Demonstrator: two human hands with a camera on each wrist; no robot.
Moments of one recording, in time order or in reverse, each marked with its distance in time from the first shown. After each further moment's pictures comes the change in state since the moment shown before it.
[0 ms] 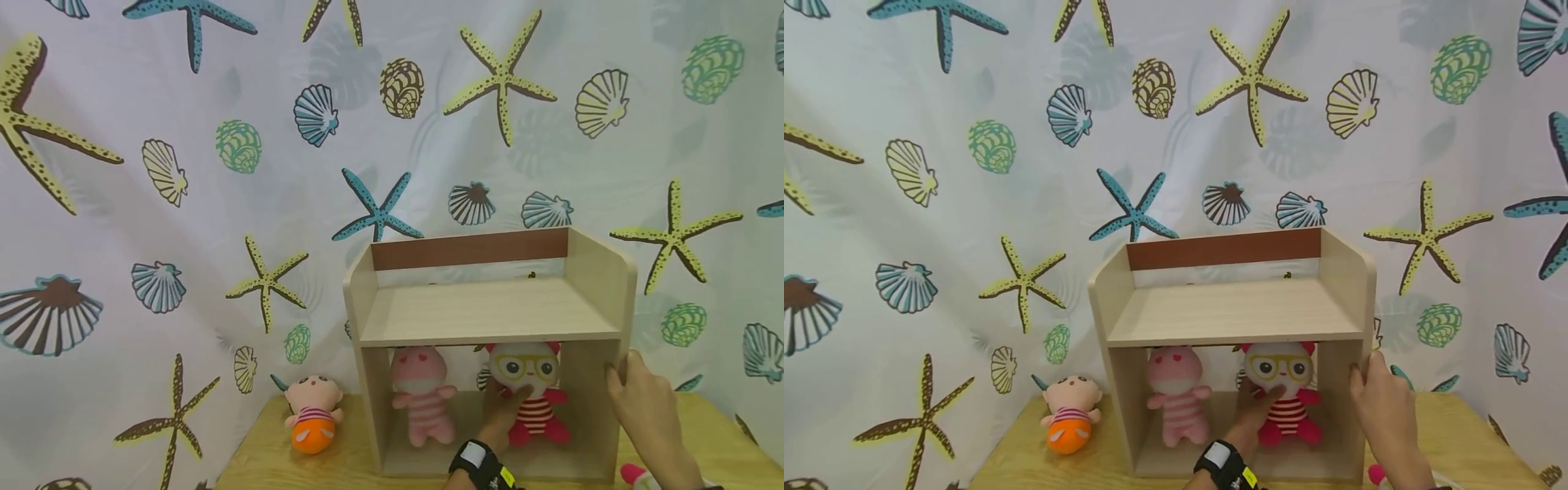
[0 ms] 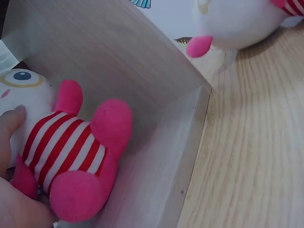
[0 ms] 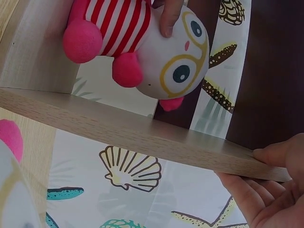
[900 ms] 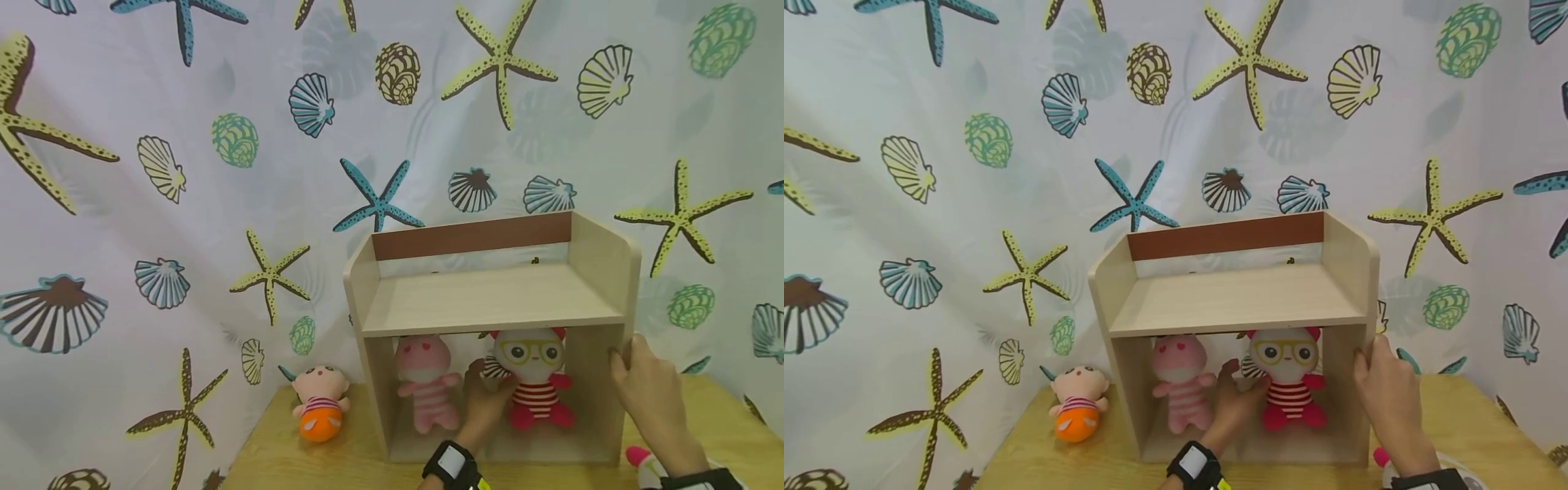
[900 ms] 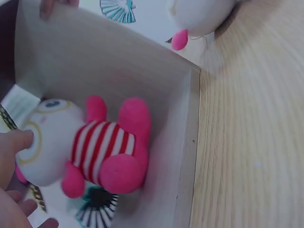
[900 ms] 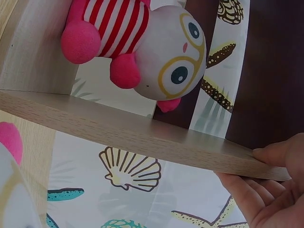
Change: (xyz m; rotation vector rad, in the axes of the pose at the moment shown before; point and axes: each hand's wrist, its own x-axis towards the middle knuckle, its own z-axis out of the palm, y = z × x) left_hand -0.028 0.037 -0.042 0.252 0.096 0.206; right_hand -0.001 0.005 0.001 0.037 0.069 -0.095
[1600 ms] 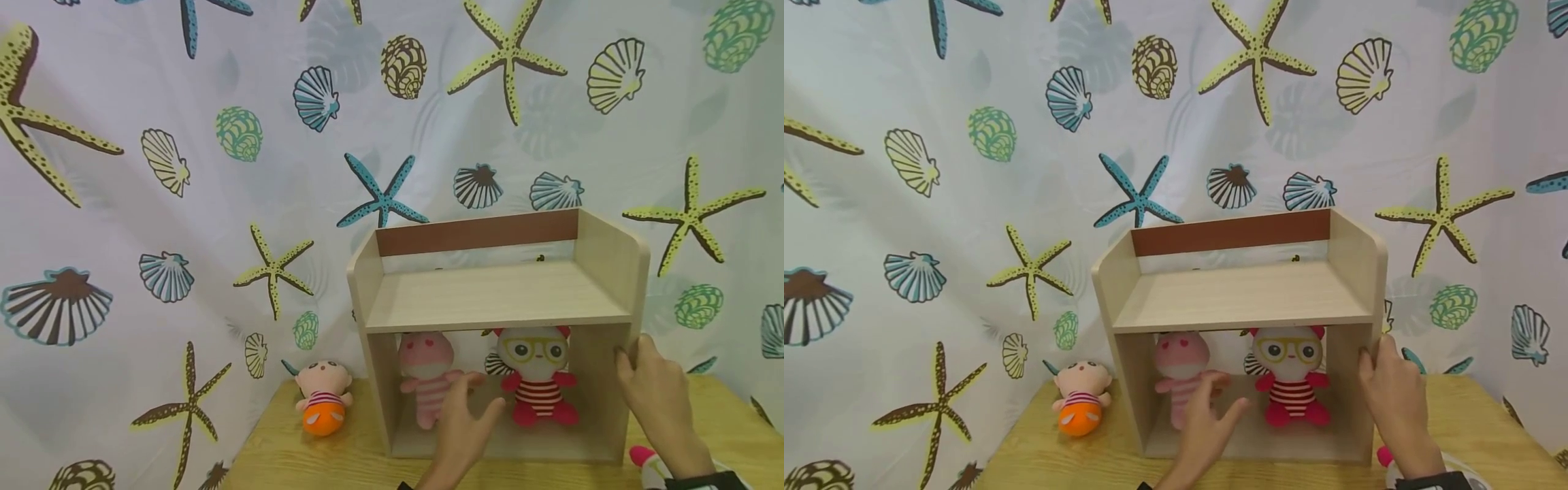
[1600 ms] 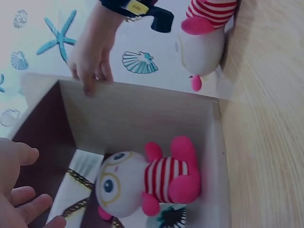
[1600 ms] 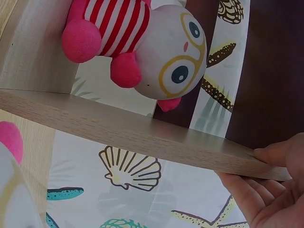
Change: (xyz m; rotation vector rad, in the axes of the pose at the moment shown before) left_hand -0.050 0.069 -0.073 0.270 -0.093 0.151; right_hand 0.001 -0.002 0.000 -0.002 -0.020 0.041
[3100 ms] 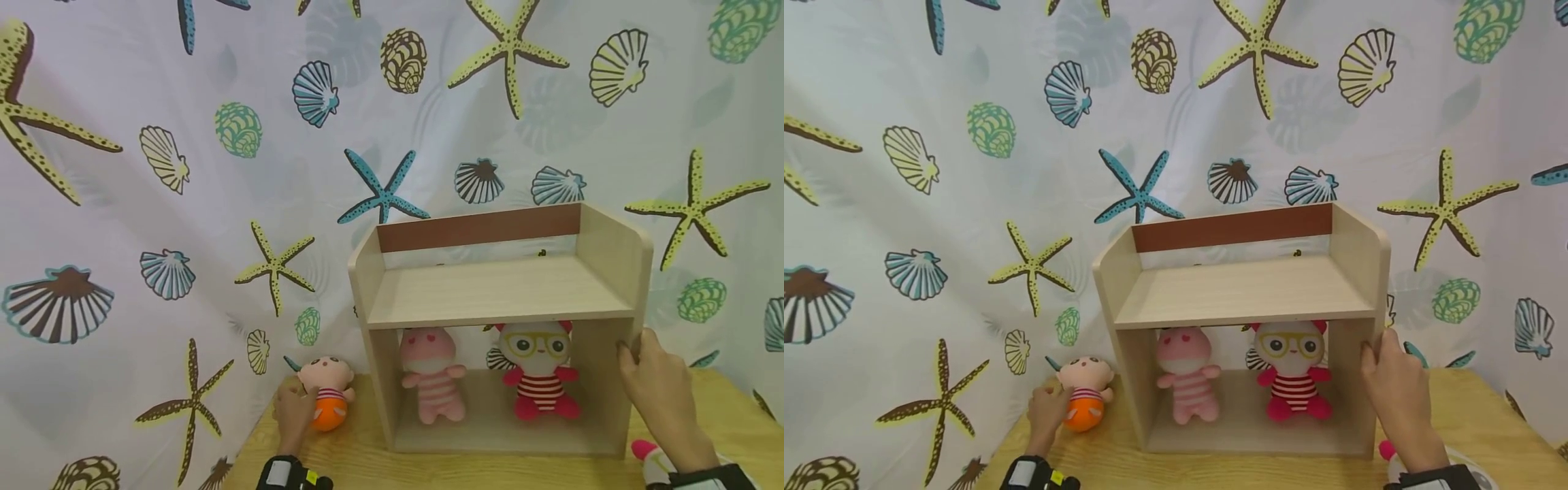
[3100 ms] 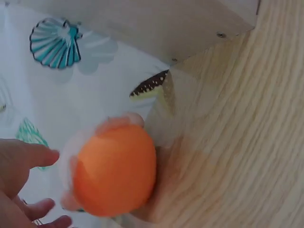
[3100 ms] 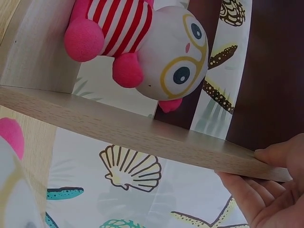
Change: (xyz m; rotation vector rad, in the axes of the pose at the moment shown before) left_hand 0.029 -0.188 -0.223 0.328 0.329 -0.542; right_hand 0.001 0.000 -0.002 -0.001 -0.048 0.010
